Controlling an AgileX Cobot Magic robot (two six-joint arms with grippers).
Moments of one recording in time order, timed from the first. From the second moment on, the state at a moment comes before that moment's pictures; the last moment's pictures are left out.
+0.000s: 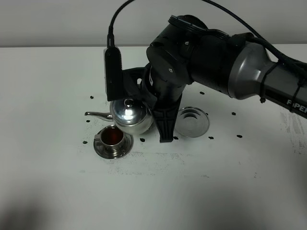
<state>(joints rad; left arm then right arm) -0.02 0.00 -0.46 -0.01 1.05 -0.03 0.85 1.92 -1.63 -0.16 1.02 -0.76</state>
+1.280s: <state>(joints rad) -0.02 0.00 -0.46 -0.01 1.05 -0.03 0.89 2.04 -1.49 0.00 0.97 -0.62</state>
